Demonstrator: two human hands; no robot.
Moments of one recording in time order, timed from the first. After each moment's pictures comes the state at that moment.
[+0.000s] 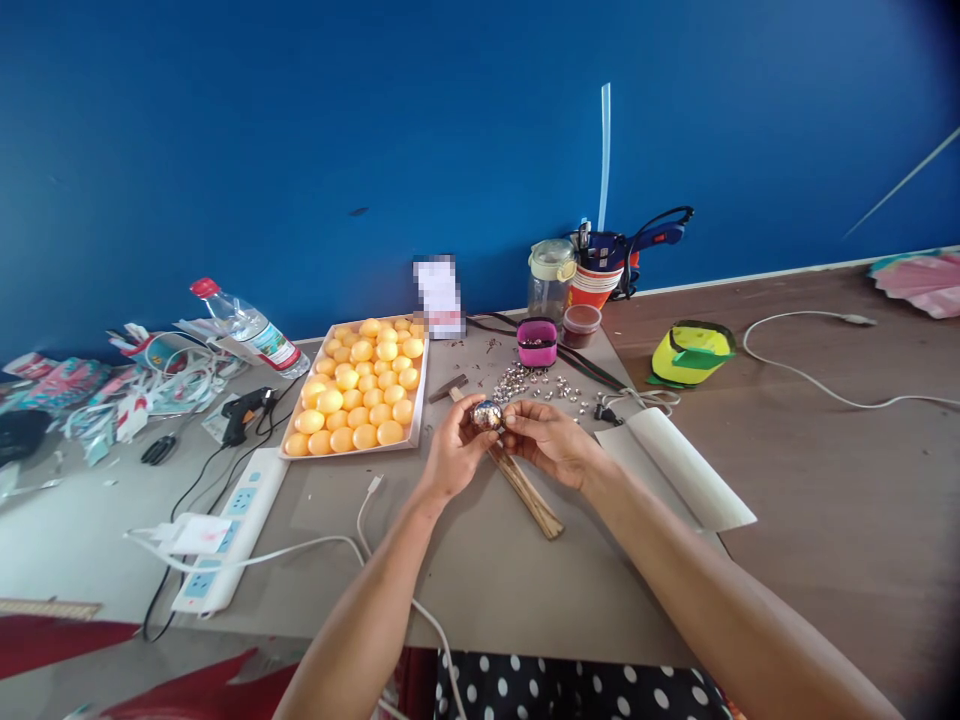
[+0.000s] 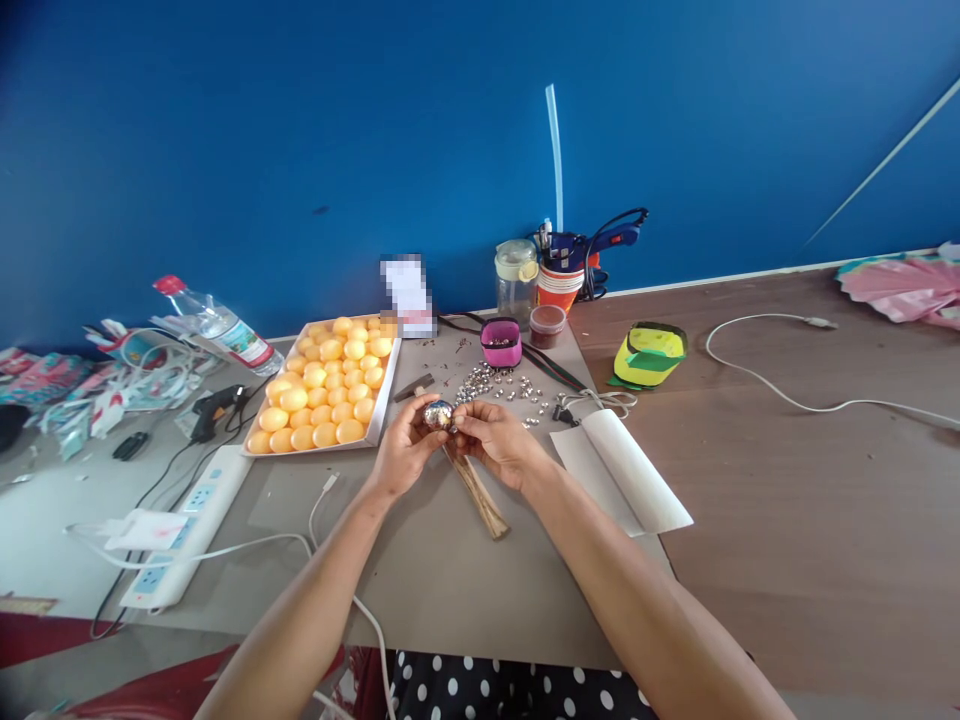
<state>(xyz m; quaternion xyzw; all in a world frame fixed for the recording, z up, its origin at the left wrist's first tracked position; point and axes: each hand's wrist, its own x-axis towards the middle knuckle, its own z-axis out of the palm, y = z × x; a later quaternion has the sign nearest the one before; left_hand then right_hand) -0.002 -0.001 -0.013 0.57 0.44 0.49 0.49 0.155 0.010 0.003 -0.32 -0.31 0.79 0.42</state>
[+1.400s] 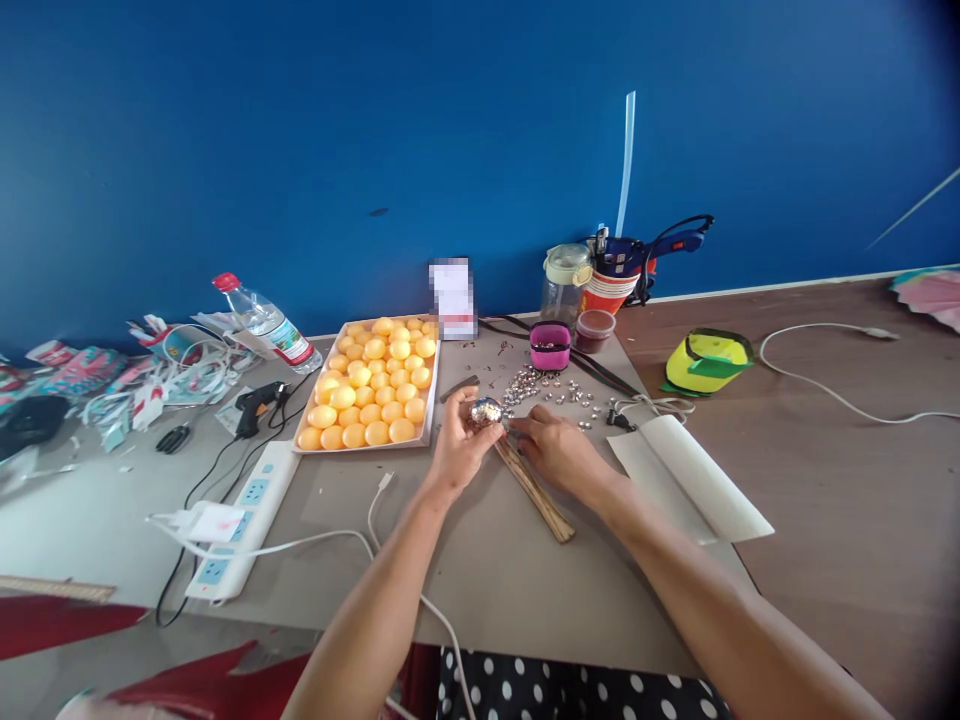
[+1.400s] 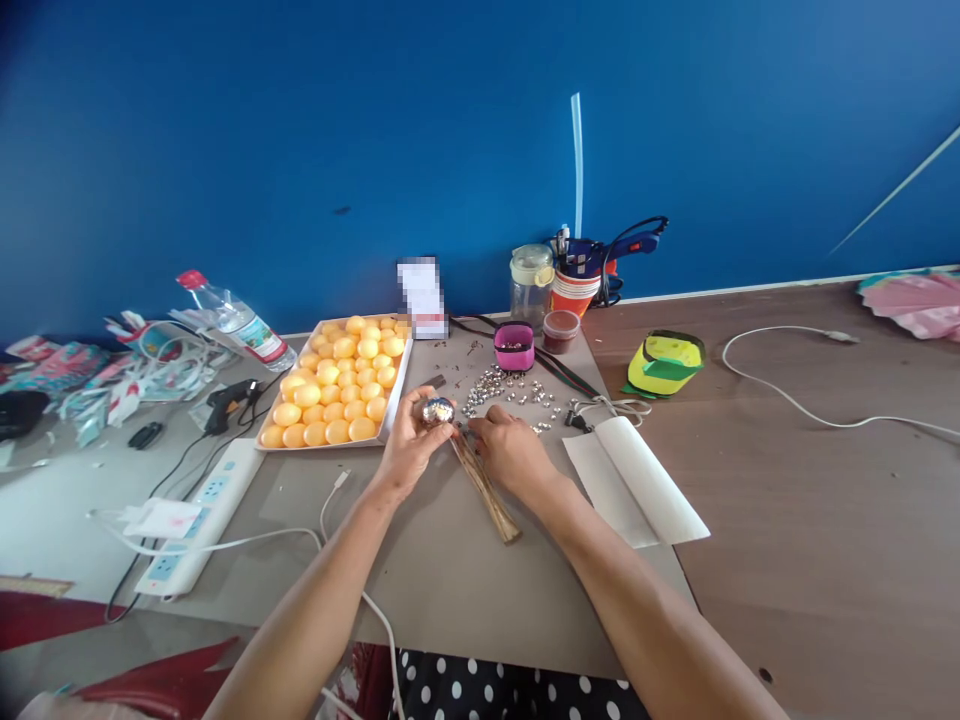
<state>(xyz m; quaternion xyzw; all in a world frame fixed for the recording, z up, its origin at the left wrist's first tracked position) -0.001 -0.003 -0.004 0.49 0.43 0.55 0.53 0.163 0.006 -0.010 -0.51 -0.82 0.20 0.18</state>
